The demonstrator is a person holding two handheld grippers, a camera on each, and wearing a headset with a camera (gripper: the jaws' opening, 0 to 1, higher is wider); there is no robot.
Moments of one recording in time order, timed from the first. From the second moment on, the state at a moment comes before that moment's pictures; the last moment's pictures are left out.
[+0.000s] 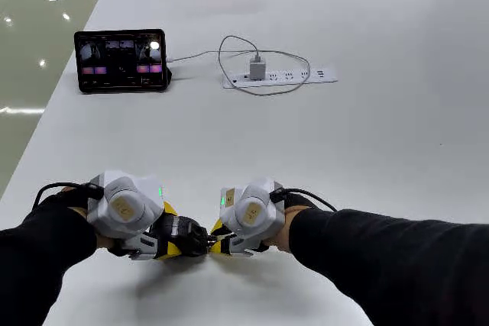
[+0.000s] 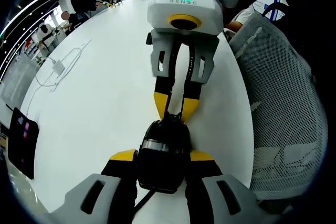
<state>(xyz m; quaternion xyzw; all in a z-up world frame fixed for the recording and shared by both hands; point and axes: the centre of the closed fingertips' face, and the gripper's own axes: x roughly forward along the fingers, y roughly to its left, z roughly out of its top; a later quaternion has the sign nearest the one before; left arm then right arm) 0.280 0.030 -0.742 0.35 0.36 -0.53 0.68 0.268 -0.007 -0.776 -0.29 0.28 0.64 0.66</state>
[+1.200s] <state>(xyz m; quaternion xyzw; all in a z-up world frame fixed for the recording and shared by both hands) 0.279 0.028 -0.742 0.34 0.36 -0.53 0.69 0.267 -0.026 -0.777 -0.30 0.30 0.64 0.64</state>
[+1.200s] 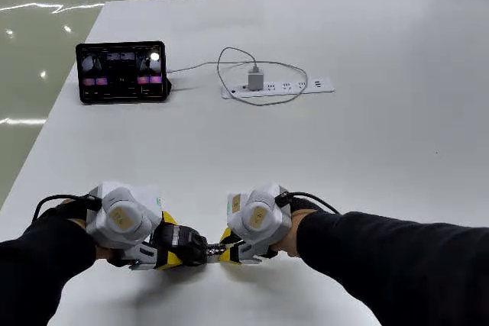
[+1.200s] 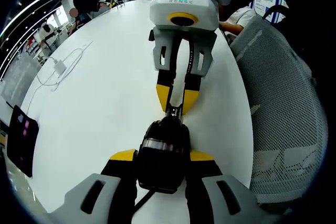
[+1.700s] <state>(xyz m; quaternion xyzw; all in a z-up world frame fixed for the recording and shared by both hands) 0.278 0.026 -0.742 0.33 0.36 -0.53 0.69 0.267 -0.034 -0.779 -0.30 0.30 0.64 0.64</state>
